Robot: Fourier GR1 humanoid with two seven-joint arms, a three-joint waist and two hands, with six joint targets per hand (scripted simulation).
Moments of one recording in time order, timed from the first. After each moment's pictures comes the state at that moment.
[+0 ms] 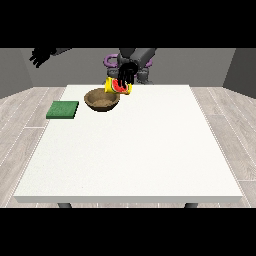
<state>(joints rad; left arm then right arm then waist) -0.97 0.01 -0.53 -0.45 -1.05 0.50 0.42 -0.23 -0.42 -0.41 -1.15 -0.41 0.39 0.00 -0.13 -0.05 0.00</state>
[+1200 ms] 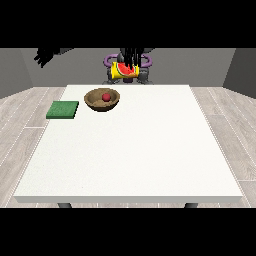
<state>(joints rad) -0.90 0.12 -0.56 -0.78 -1.06 0.24 0.53 -0.21 -0.38 -0.37 -1.11 -0.36 0.36 0.00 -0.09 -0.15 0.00</state>
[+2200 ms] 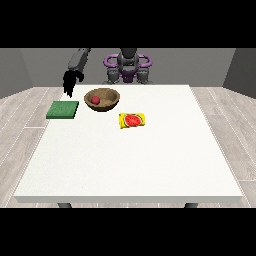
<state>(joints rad) -0.78 0.37 0.28 -1.08 0.04 -0.13 0.14 -0.15 -0.18 -0.33 -1.08 -0.27 0.15 -0.13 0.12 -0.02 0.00</state>
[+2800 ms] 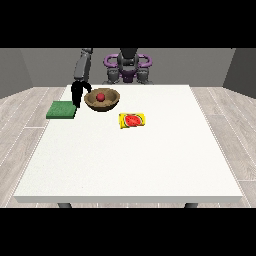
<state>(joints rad) -0.71 0.53 0.40 -1.13 0.20 -0.29 0.16 -0.24 -0.13 -0.30 -0.85 -0.23 0.16 -0.33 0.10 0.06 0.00</state>
